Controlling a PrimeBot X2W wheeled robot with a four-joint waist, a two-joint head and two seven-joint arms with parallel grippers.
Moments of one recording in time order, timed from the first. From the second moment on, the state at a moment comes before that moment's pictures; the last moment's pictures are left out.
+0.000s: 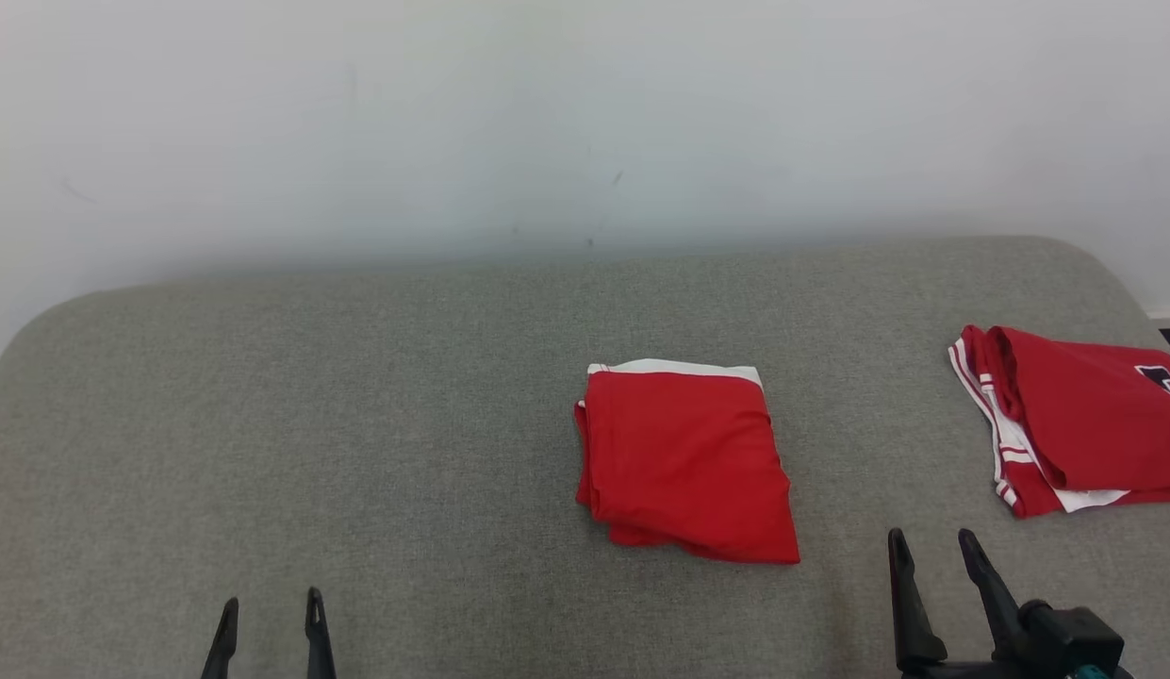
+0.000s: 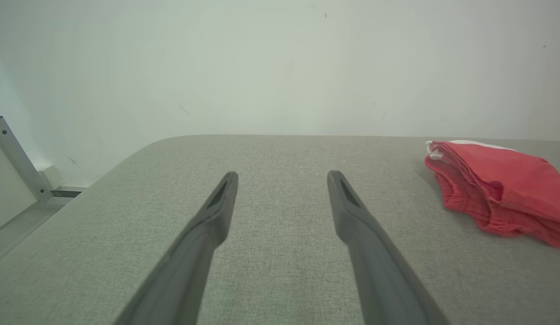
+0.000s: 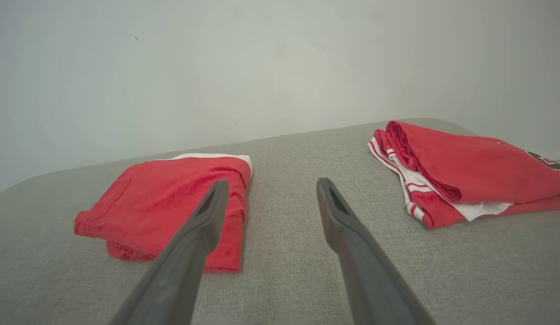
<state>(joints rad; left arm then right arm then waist) 0.11 0.06 -0.03 0.12 -0.11 0.04 -0.26 0.06 -0.05 -0.11 0.13 0.14 0.13 -0.16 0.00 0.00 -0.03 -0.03</state>
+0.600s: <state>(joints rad) 0.14 0.05 0.02 0.14 -0.09 0.02 -0.26 0.05 -0.10 -0.01 0.22 0.15 0.13 -0.23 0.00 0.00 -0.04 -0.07</state>
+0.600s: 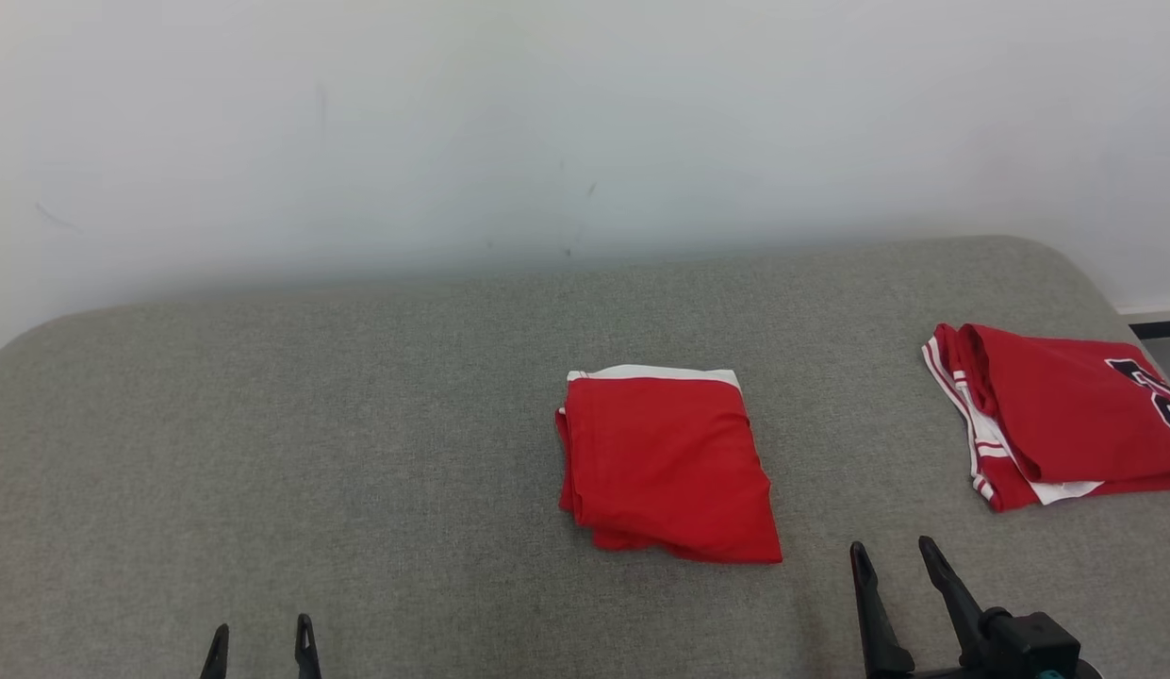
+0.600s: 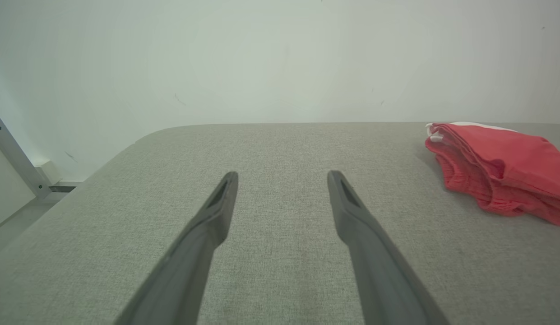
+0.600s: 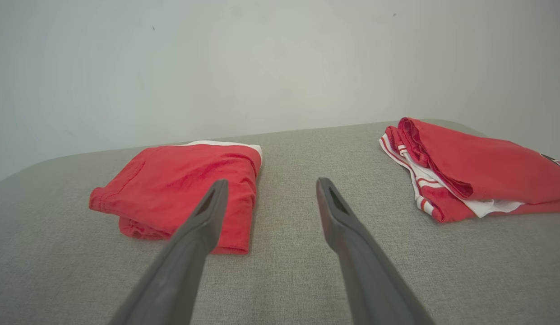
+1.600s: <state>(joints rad) 0.11 0.05 -0.06 0.14 -0.10 0.02 -0.26 -0.19 -0.12 -0.07 0.08 0.16 0.13 0.52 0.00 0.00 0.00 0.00</state>
